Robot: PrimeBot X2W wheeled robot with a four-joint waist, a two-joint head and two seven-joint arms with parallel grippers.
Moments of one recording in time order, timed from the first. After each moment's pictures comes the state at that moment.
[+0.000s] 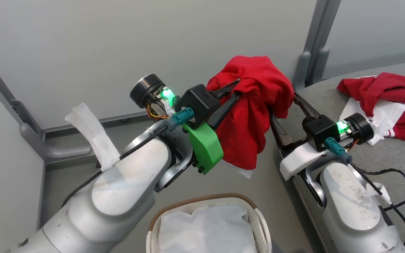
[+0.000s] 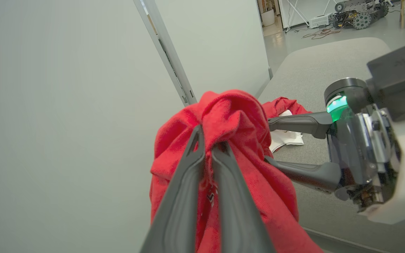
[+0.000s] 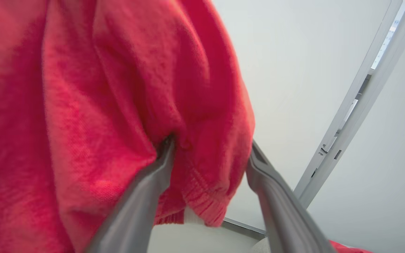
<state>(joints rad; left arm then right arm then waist) -0.82 0.21 -0.90 0.24 -0.47 -0.12 0.03 -0.46 -0.05 0.19 0.38 -0.08 0.13 -0.26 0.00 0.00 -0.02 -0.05</state>
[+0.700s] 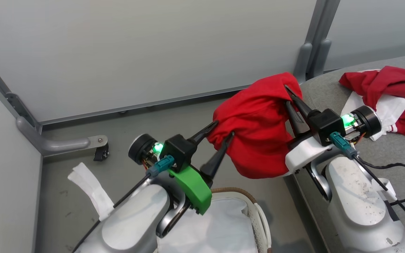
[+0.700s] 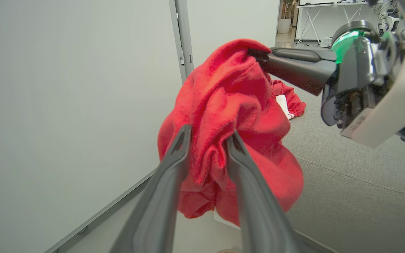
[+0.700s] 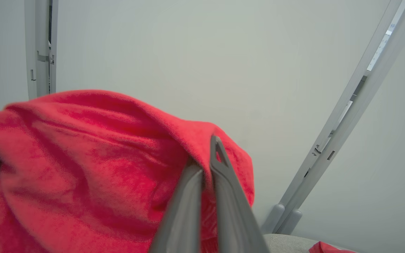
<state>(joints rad) -0.60 0.18 -0.90 0.37 -0.54 -0.08 -0.18 -0.49 -0.06 0.18 0.37 -0.11 0.13 -0.26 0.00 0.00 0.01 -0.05</state>
